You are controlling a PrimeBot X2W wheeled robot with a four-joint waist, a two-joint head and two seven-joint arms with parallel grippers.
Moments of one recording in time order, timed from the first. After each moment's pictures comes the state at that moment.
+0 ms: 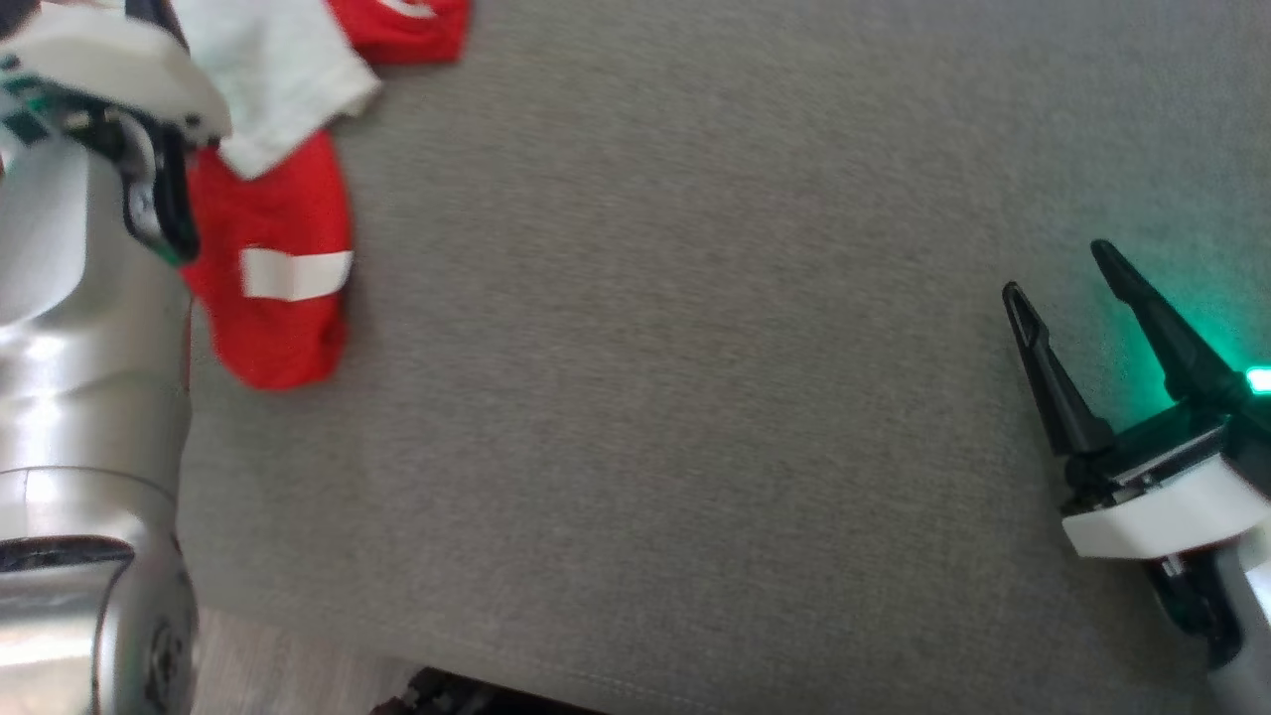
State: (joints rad) left arm -1.08 0.18 0.01 0.97 -0.23 0.03 -0.05; right arm -0.13 -0.47 0.25 -0.01 0.30 0.13 -0.20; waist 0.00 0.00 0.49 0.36
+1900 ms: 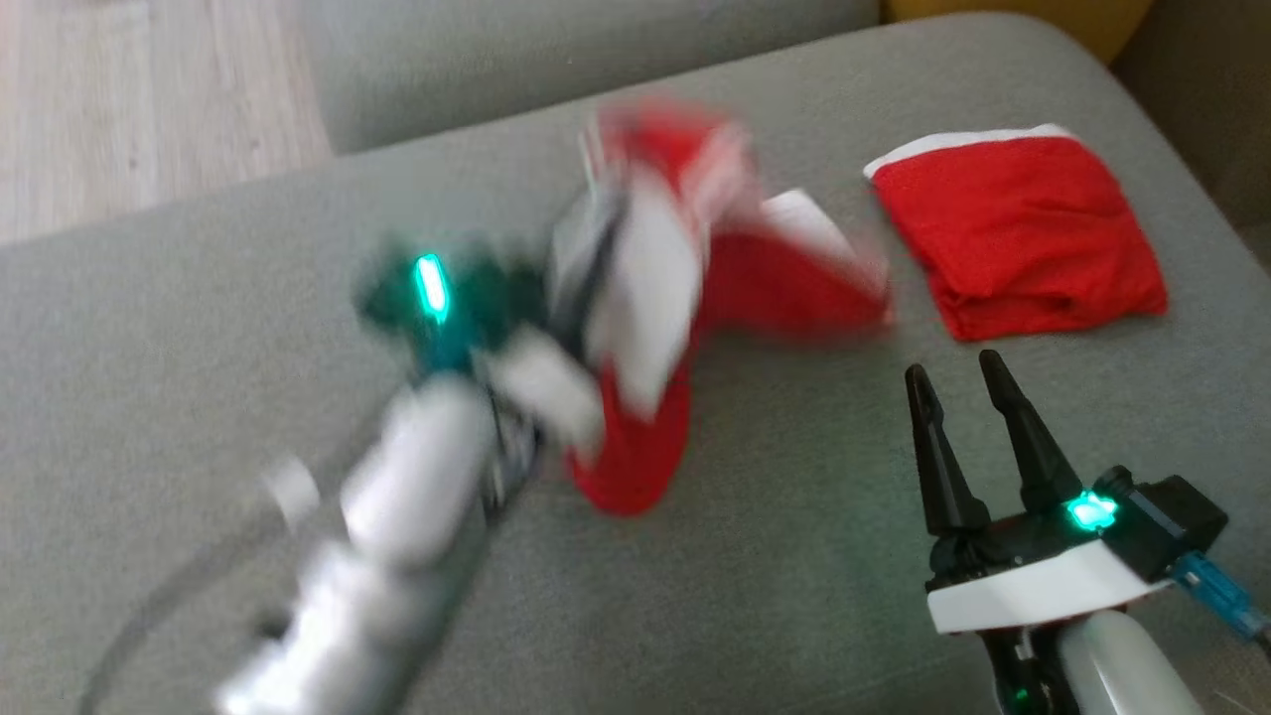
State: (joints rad) left arm -0.76 0.03 -0.60 0.71 -0.28 -0.13 -0.25; right arm -0.02 -0.15 0.24 0.07 0.38 0.13 -0.25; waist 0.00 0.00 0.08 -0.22
